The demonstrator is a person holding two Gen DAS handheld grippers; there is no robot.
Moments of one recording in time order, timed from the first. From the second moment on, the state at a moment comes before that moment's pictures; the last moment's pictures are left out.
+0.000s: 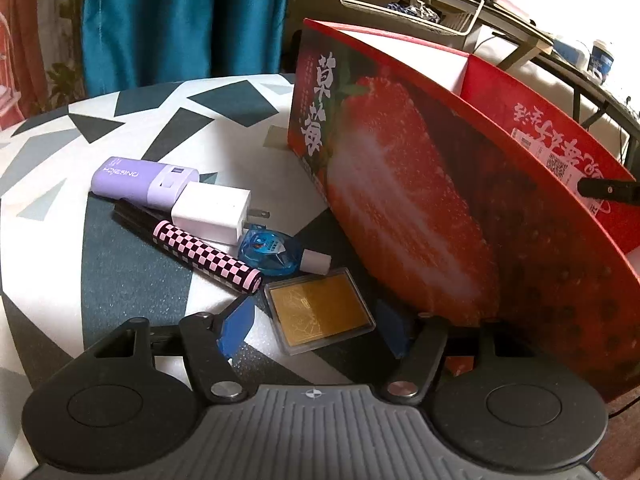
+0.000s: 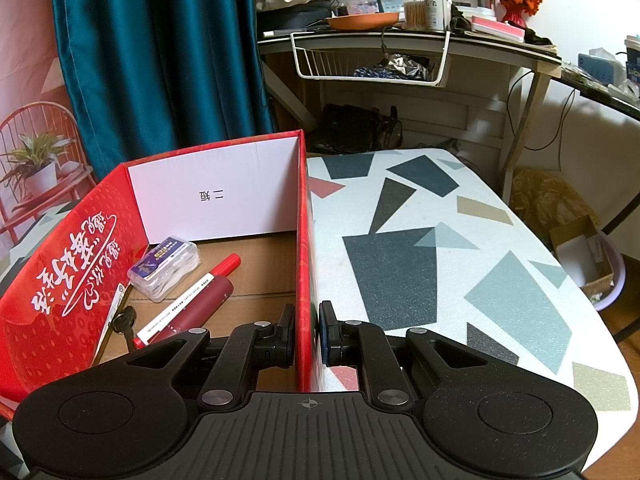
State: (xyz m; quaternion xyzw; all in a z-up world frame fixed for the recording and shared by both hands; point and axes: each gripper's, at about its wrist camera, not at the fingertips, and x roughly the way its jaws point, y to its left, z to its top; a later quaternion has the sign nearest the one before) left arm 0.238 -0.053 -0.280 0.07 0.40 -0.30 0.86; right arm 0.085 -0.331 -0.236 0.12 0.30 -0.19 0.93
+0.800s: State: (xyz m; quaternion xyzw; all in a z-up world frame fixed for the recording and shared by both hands) left arm 0.224 -0.051 -0.288 0.12 0.35 -0.24 0.90; right arm 0.085 -0.330 -0.237 0.12 0.30 -0.19 0.93
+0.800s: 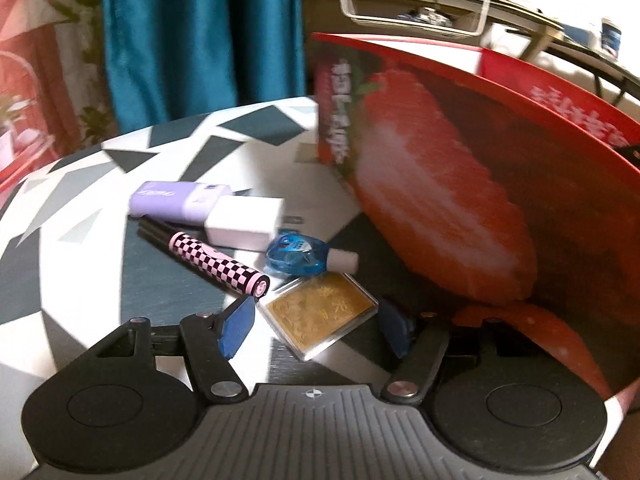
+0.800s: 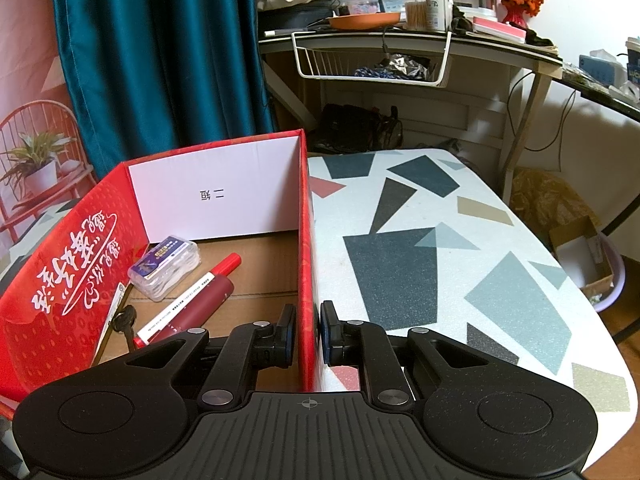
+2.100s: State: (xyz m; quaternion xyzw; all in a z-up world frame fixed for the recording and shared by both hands) left arm 0.241 -0.062 -0.288 0.09 0.34 -0.19 0.92; right arm 0.086 -0.329 -0.236 0.11 0.30 -0.19 0.93
